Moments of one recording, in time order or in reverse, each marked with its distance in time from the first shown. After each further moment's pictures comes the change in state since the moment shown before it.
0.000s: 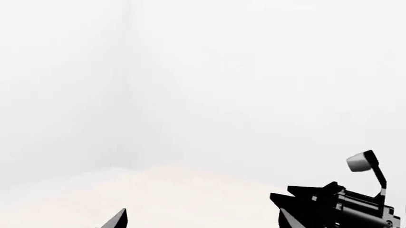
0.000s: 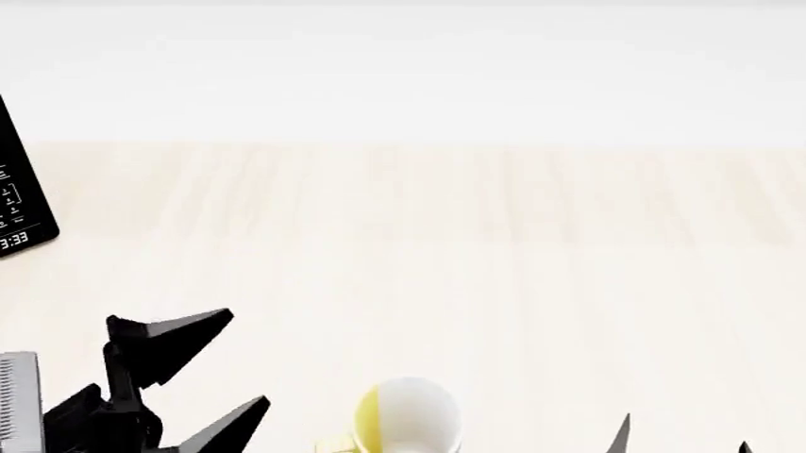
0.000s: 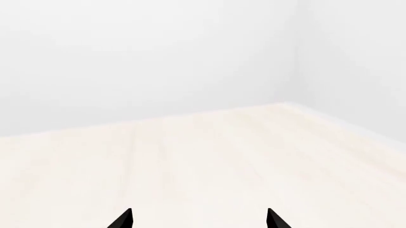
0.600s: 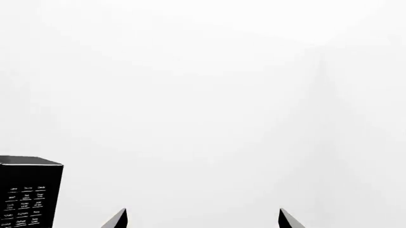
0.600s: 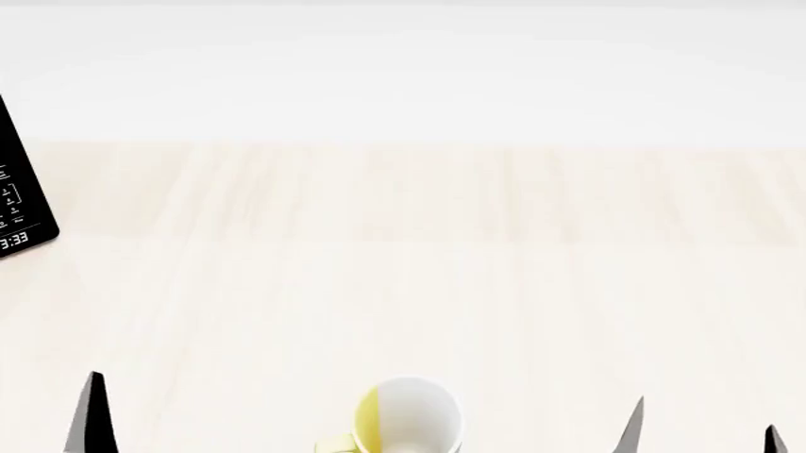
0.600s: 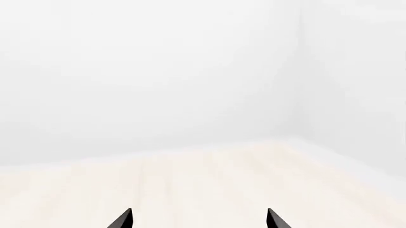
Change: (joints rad) left arm 0.470 0.053 0.045 0.400 0.036 0.508 -0.858; right arm -0.084 0.030 0.014 -0.167 -0.027 -0.058 0.024
